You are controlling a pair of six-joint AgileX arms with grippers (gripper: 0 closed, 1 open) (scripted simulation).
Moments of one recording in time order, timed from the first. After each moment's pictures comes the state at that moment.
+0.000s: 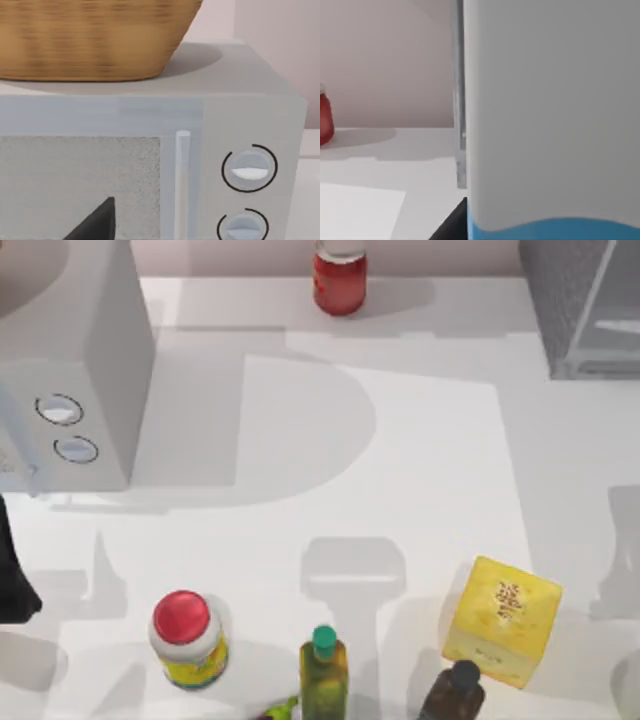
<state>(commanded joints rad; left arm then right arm) 0.00 0.00 0.00 0.00 0.00 0.00 0.00 0.00 0.00 0.00 0.00 0.00</state>
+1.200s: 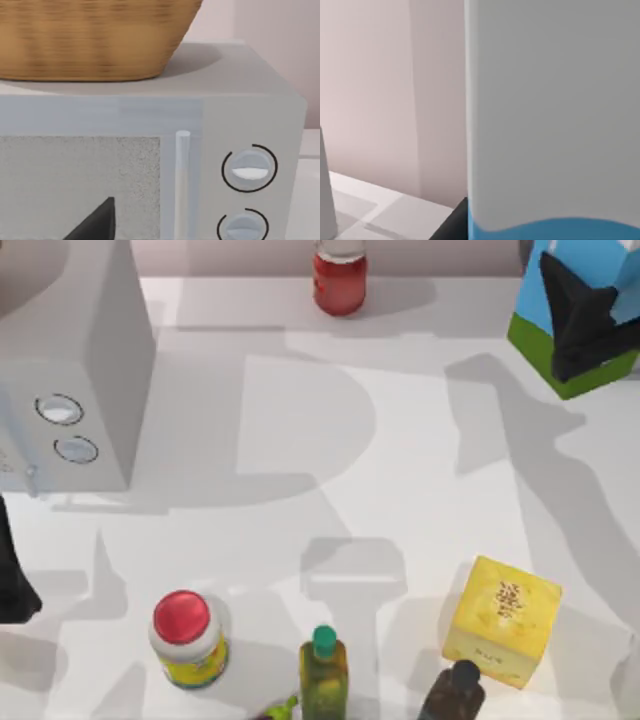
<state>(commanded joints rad) 0.00 0.00 0.00 0.00 0.00 0.00 0.28 1.27 0.64 0.67 -0.16 0.01</state>
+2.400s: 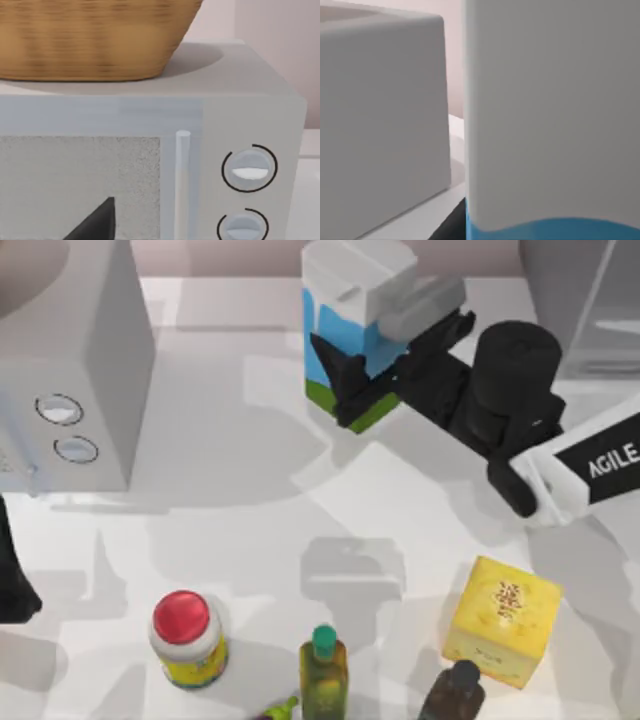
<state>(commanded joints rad) 0.00 0.00 0.00 0.00 0.00 0.00 0.47 2.18 1.07 1.10 -0.26 0.02</state>
